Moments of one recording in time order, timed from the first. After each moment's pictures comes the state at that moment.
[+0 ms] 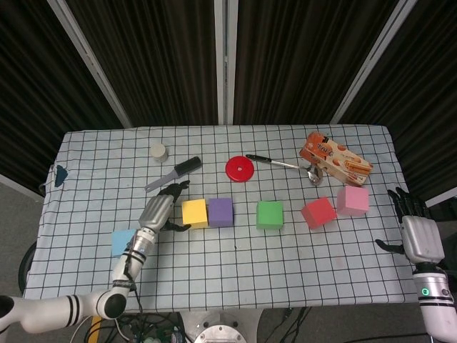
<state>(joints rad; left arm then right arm) -0.64 -1.64 -0.23 -1.57 1.03 1.05 0.17 0.19 -1.11 0.13 -1.64 -1.31 1.30 -0.05</state>
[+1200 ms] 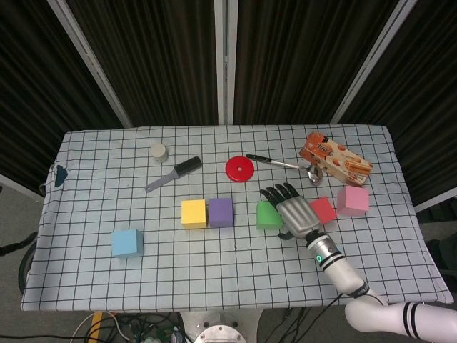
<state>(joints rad) -0.11 -1.16 -0.10 -1.46 1.27 1.50 -0.36 0.66 -1.35 0.18 -1.79 -1.06 0.92 -0.54</state>
